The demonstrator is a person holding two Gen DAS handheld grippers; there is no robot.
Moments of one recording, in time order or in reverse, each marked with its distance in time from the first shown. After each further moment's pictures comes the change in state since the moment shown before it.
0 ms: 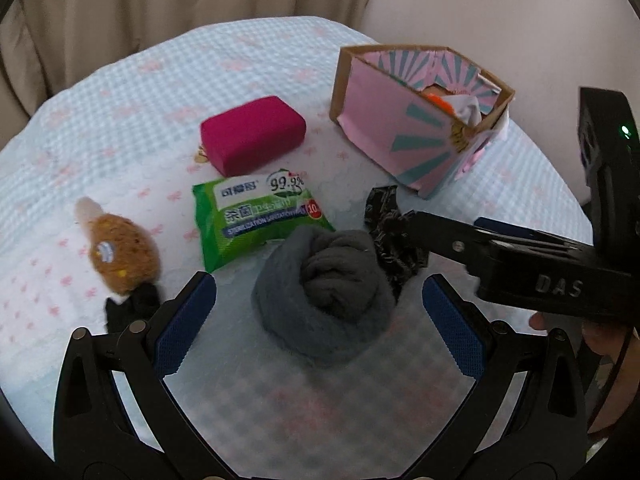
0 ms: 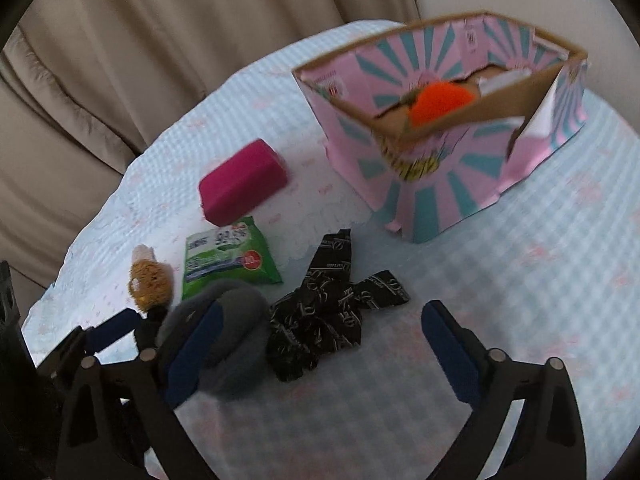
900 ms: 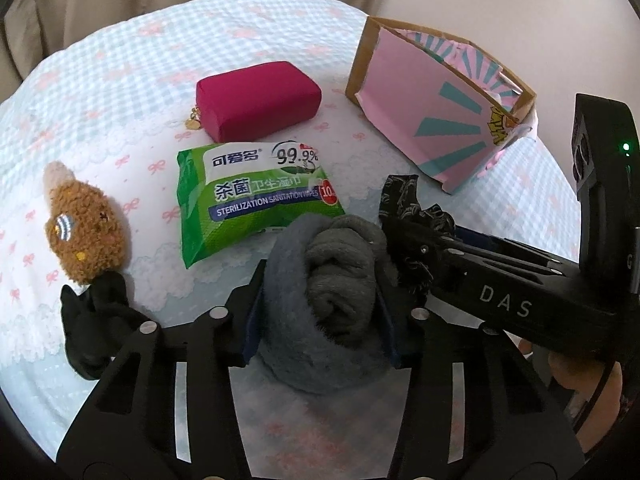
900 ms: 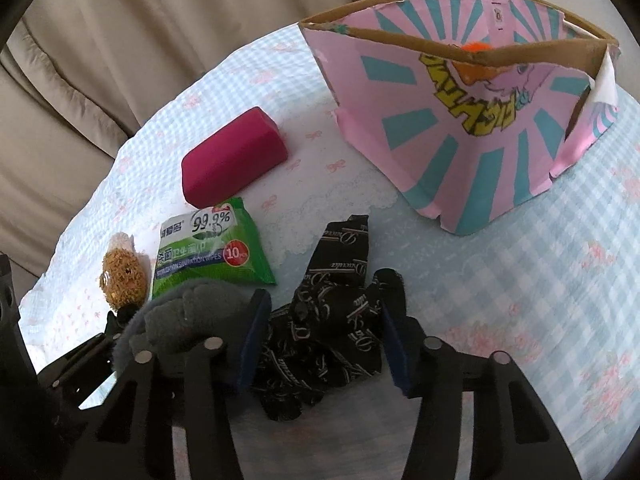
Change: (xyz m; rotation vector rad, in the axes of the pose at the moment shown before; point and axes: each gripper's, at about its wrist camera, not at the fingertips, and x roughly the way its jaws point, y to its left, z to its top) left arm 0.039 0.018 -0.007 -0.089 0.033 -0.025; right arm 0.047 0.007 -0.003 -0.036 0.023 0.004
